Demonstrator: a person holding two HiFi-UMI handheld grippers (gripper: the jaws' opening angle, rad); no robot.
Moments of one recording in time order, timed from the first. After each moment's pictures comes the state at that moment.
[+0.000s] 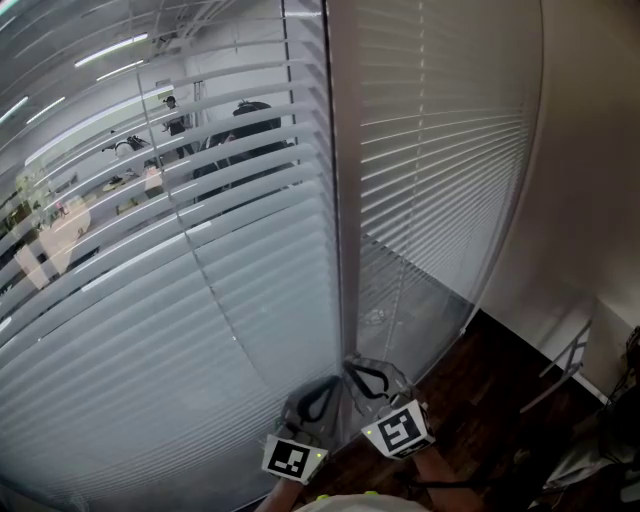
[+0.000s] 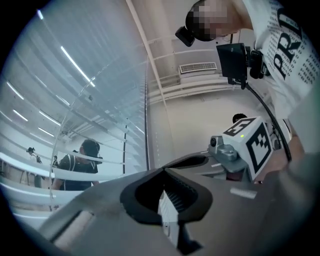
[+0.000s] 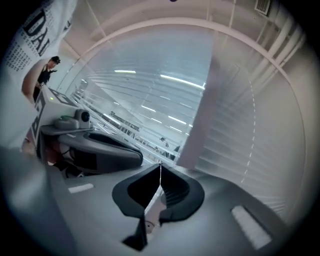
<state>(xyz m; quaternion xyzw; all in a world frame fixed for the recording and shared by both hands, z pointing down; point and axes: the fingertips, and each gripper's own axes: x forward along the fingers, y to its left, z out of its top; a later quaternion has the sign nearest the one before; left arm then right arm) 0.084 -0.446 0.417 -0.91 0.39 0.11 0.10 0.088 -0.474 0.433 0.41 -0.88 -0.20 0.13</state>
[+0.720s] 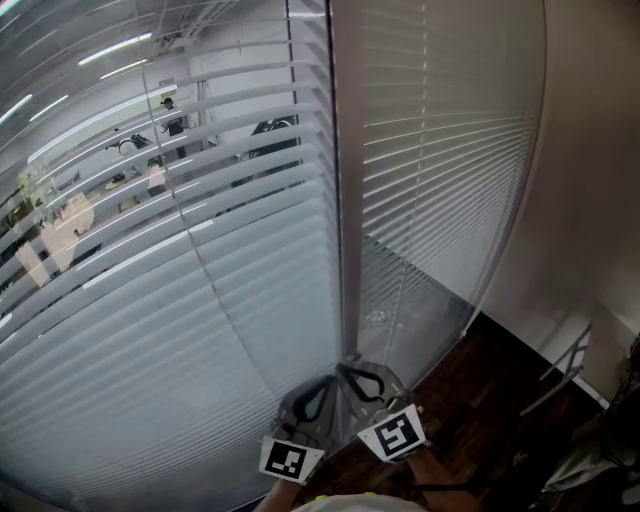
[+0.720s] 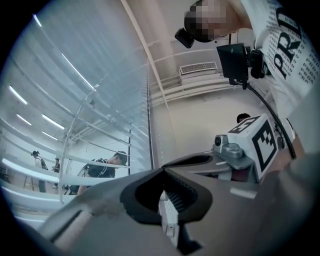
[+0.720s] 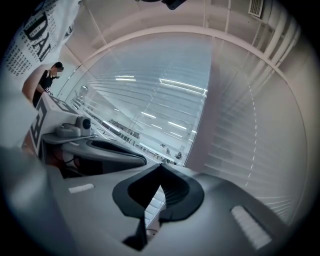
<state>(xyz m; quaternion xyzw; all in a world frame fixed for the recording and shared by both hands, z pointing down) 0.075 -0.445 0.413 -0.90 0.41 0.11 0.10 0.078 -0.465 0.423 0.40 -0.89 -0.20 0.10</state>
